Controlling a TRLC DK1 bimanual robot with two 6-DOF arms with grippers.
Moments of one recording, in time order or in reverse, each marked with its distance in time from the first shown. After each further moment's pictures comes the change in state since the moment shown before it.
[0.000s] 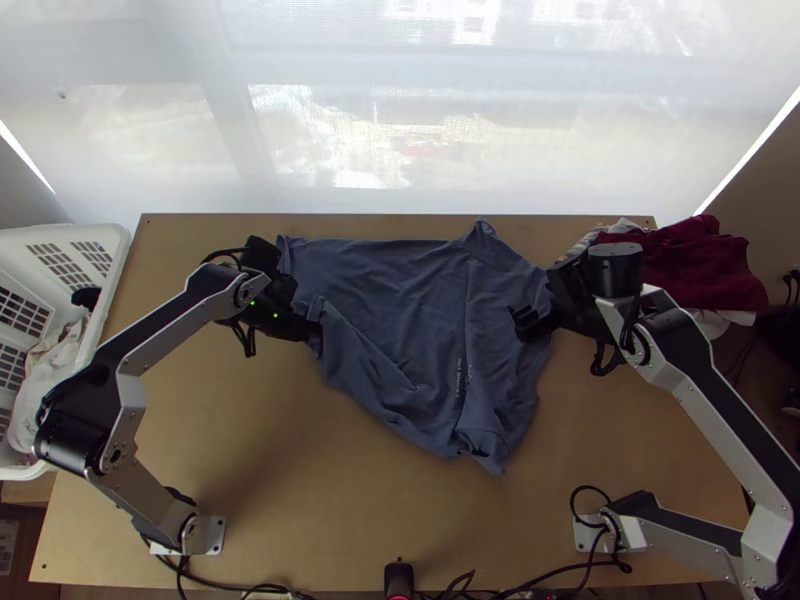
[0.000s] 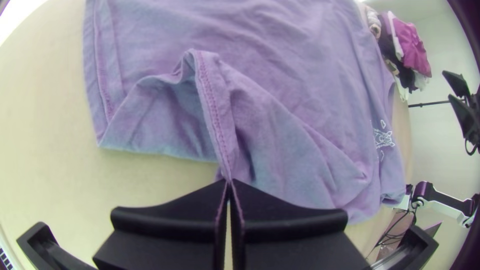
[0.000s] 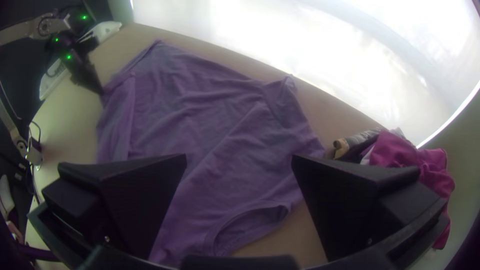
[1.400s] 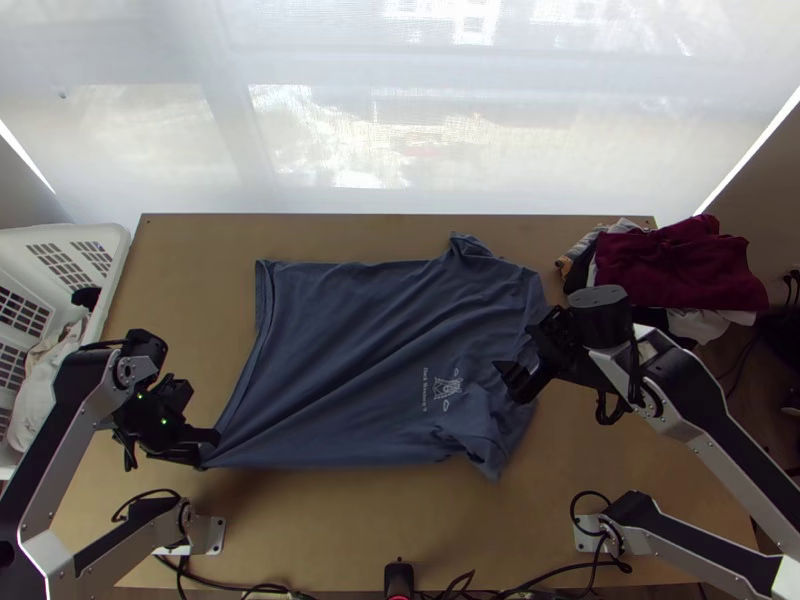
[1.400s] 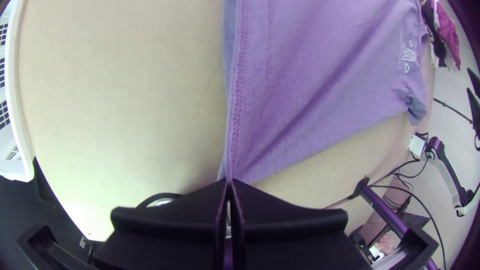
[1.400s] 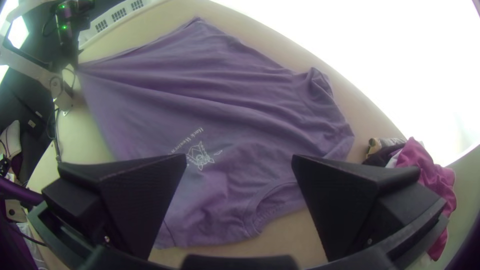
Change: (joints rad) left arm 0.381 -0.632 -0.450 -0.683 -0.149 0.209; right arm 0.212 -0.171 -0.059 -0.190 -0.003 -0.034
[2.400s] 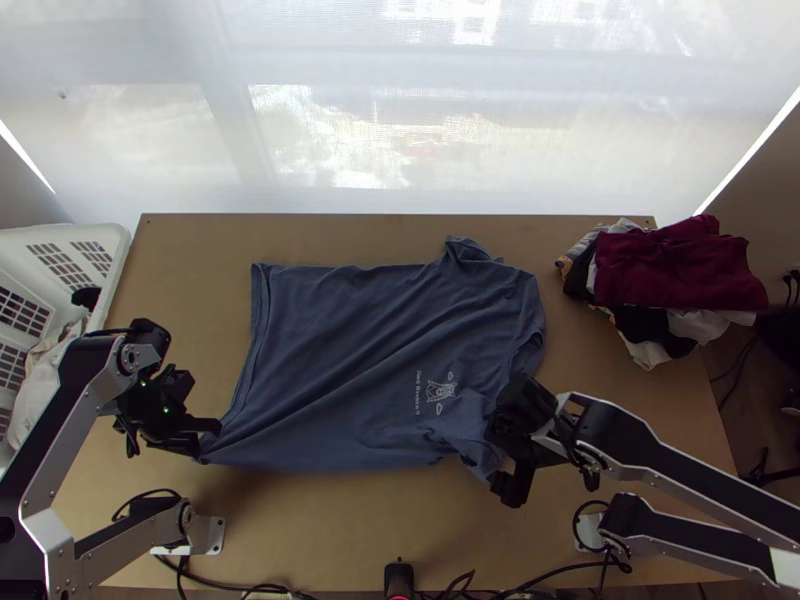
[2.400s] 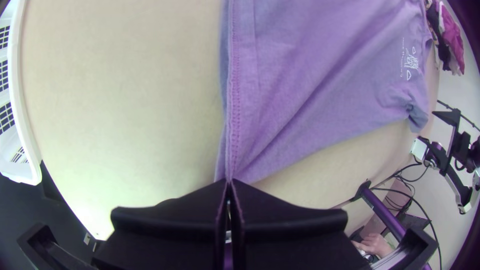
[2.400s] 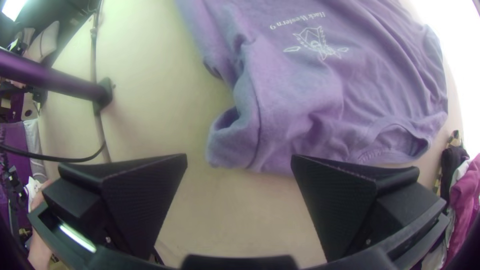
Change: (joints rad) left arm -0.005 0.072 0.046 0.011 -0.024 -0.006; right arm 0.374 -0.003 -0.282 -0.153 -0.034 -0.003
